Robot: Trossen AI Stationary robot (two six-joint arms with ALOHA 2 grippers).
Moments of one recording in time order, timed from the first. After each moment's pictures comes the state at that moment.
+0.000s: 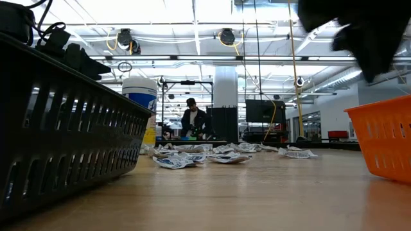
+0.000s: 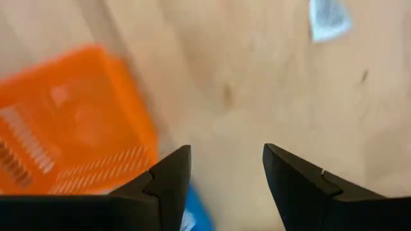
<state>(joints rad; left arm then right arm) 0.60 0.02 0.02 0.07 -0.10 0.02 0.36 1.60 1.28 -1.22 -0.05 0.73</state>
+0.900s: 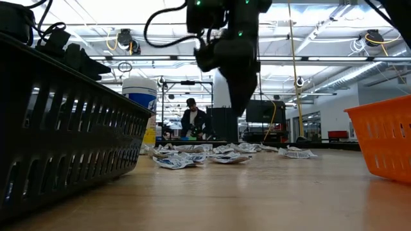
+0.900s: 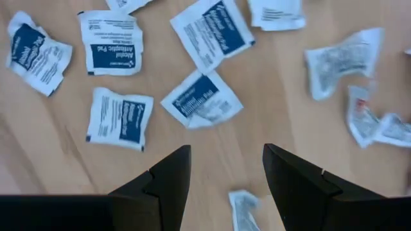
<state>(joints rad) 0.60 0.02 0.02 0.07 -0.10 0.02 0.00 2.04 1.68 -1.09 0.00 0.30</state>
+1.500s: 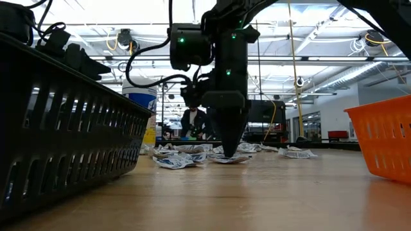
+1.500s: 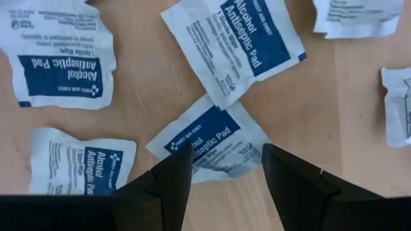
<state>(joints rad) 0.60 0.02 0.02 0.07 -0.10 0.02 0.03 2.20 1.68 -1.00 0.05 0.30</state>
